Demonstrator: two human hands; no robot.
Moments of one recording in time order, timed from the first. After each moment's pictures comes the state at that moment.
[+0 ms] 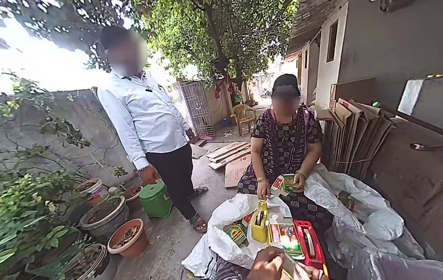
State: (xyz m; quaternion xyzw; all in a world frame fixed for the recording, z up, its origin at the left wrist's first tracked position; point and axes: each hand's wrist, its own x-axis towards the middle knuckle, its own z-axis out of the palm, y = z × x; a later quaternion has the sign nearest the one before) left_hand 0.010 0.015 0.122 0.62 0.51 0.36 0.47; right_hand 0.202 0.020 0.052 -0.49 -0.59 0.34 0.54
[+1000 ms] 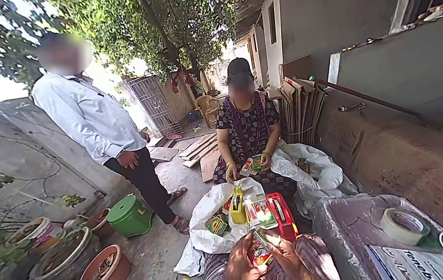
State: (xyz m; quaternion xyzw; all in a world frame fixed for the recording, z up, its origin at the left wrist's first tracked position) left_hand -0.015 -0.001 0.081 0.79 0.48 0.32 0.19; right_hand 0.196 0.025 0.036 -0.28 -0.69 0.37 0.56
